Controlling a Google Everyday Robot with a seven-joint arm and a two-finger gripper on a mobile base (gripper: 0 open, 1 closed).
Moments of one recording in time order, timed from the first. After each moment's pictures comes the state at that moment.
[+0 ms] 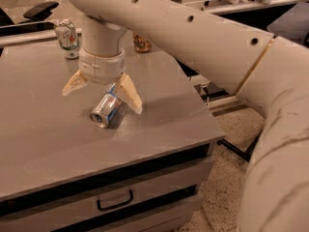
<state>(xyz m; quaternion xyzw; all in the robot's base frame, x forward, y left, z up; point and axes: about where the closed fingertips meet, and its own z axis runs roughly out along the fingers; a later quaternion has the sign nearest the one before) 0.517 0.123 0.858 -0.99 0.10 0.05 0.09</state>
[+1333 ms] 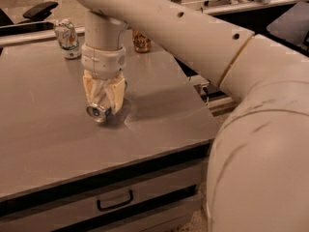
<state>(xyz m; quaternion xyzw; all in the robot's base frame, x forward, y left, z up) 0.528 0.122 0.853 -0.98 0.17 0.10 0.07</state>
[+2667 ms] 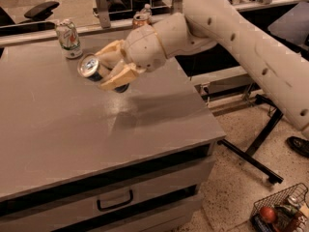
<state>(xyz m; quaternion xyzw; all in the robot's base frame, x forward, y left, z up) 0.529 0.117 0.944 -0.74 0.36 0.36 0.44</state>
